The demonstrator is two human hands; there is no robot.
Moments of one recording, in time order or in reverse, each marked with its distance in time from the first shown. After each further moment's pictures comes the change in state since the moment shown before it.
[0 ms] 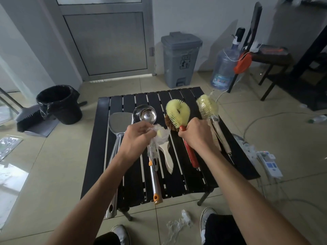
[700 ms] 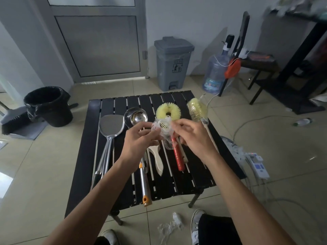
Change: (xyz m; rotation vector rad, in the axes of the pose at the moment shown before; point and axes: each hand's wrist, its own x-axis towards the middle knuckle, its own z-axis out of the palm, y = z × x) left_hand -0.003 0.007 0.034 -0.432 -0.008 -0.050; right_hand -0.039 0.016 -0.053 0.688 -0.237 -0.216
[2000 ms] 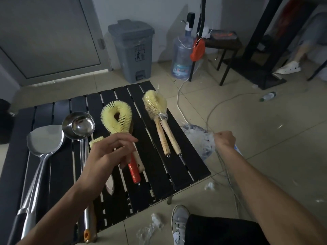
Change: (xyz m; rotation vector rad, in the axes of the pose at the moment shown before) left_hand 0.013 -0.020 0.060 0.173 -0.301 0.023; right_hand 0.024 0.258 -0.174 -0.249 0.681 0.891
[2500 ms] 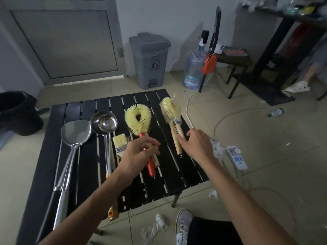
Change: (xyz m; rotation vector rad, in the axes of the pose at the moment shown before) left_hand -0.005 -0.010 0.013 0.124 0.057 -0.122; right_hand -0.165 -0.075 0.012 -0.345 -0.095 -0.749
